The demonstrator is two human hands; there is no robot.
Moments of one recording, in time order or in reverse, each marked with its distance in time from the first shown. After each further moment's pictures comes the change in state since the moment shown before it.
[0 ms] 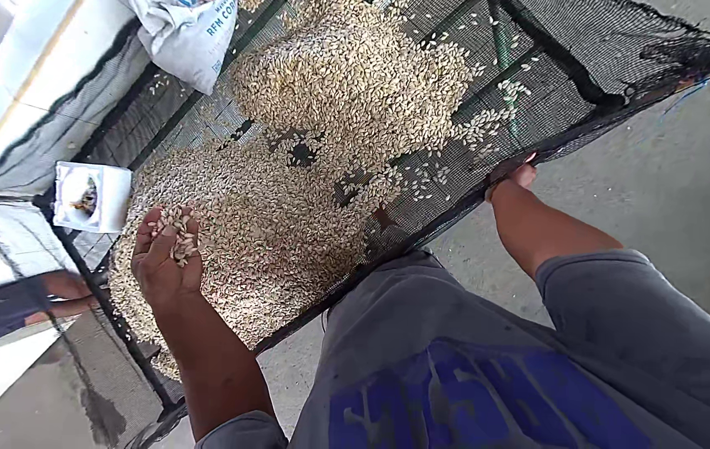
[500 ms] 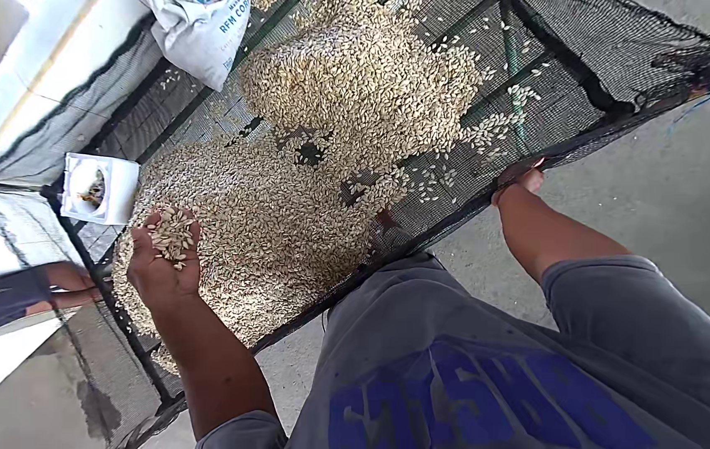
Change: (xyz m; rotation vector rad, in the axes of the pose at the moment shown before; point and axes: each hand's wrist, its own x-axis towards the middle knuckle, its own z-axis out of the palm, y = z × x) left_hand 0.000 0.007 -0.015 -0.107 0.145 -0.083; right_hand -0.008 -0.003 0.000 0.097 0.004 0.026
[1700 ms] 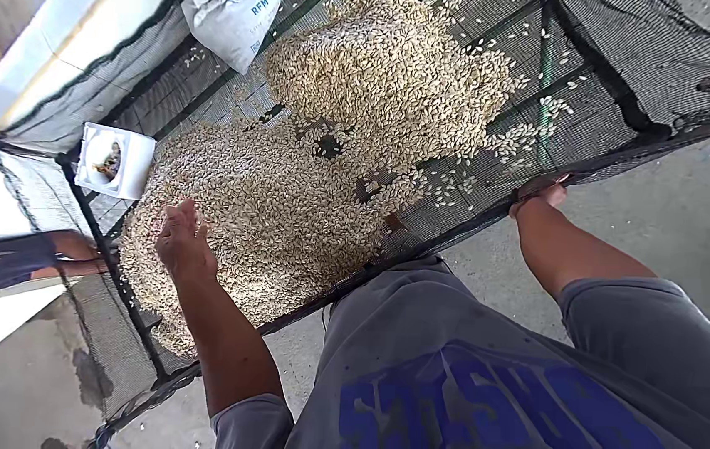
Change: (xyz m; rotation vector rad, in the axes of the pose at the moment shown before) left_hand 0.000 -0.017 -0.012 0.555 0.138 0.079; right_hand -0.008 0.000 -0.002 0.170 -0.022 -0.019
